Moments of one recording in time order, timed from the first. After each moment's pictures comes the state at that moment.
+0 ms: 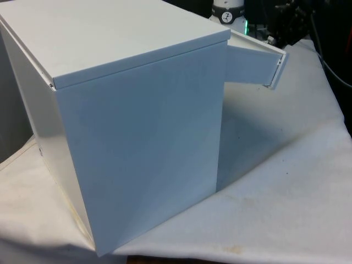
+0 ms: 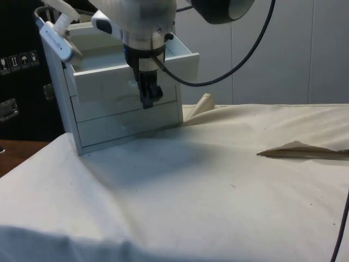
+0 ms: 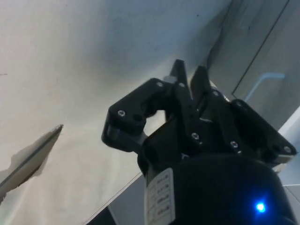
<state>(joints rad) 0.90 0.06 -0.49 -2.30 -0.77 2.30 0.29</state>
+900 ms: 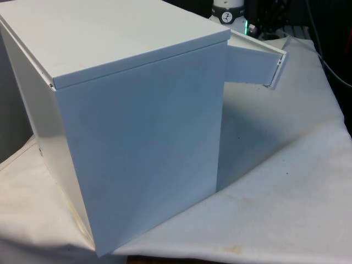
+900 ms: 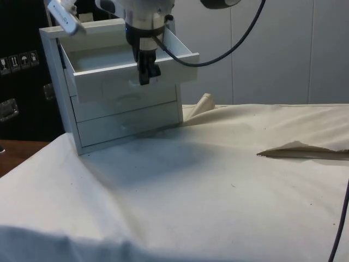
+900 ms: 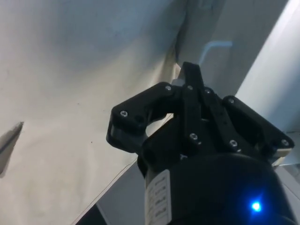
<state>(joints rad) 0.89 -0.01 -0.57 -2.31 -0.88 2.31 0.24</state>
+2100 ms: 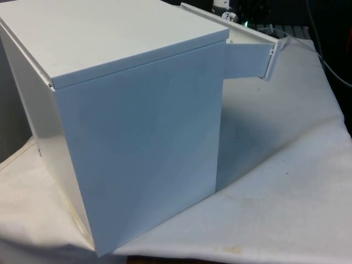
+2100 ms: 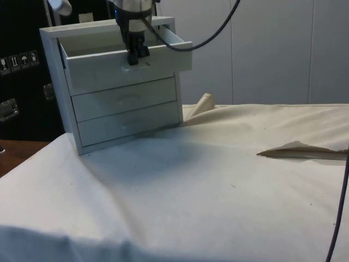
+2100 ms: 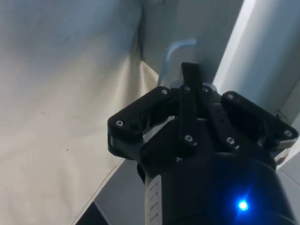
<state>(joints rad) 0.88 0.00 -0.66 -2.22 -0.91 2.32 0.08</state>
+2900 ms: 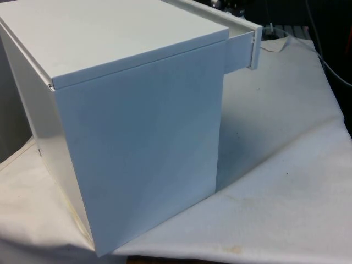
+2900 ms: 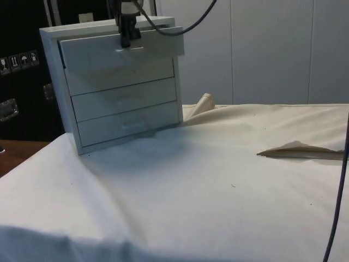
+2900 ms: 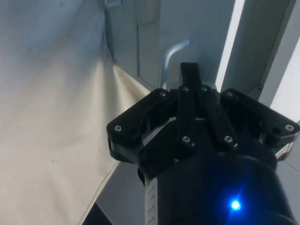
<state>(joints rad) 0.87 0.02 -0.73 -2.15 -0.91 2.34 0.00</state>
